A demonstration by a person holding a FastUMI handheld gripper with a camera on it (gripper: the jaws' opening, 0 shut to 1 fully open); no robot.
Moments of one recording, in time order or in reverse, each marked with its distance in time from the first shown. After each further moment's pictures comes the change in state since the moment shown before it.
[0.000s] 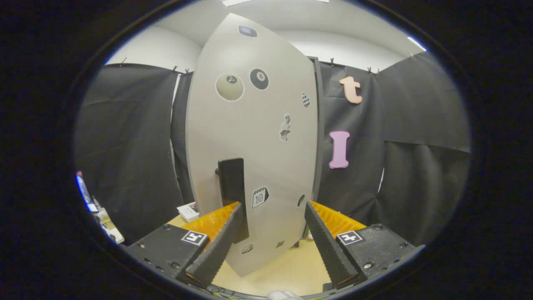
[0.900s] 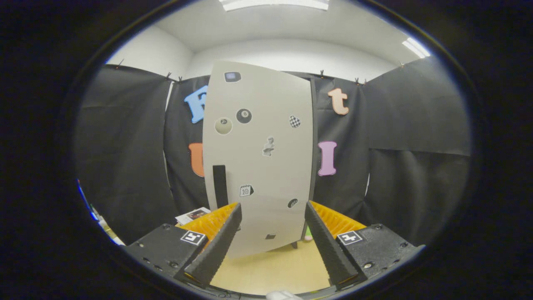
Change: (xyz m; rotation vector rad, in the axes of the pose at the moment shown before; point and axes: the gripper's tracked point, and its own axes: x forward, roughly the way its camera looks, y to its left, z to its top) arm -0.063 0.017 0.030 -0.005 -0.059 -0.133
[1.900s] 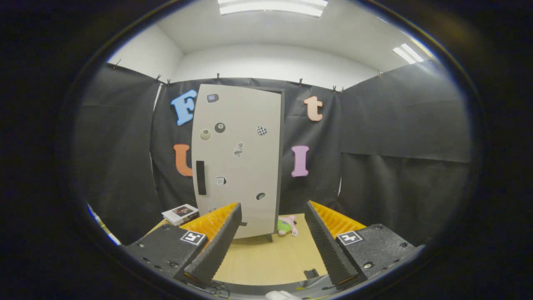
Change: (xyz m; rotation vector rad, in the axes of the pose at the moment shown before) arm -0.096 -0.058 -0.004 -0.013 -0.009 -0.125
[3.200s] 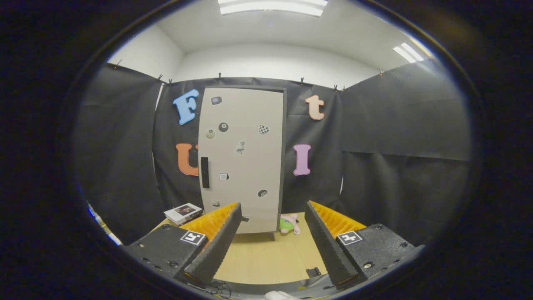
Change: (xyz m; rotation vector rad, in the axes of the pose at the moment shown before) arm -0.004 0.008 -0.008 0.002 0.004 0.009
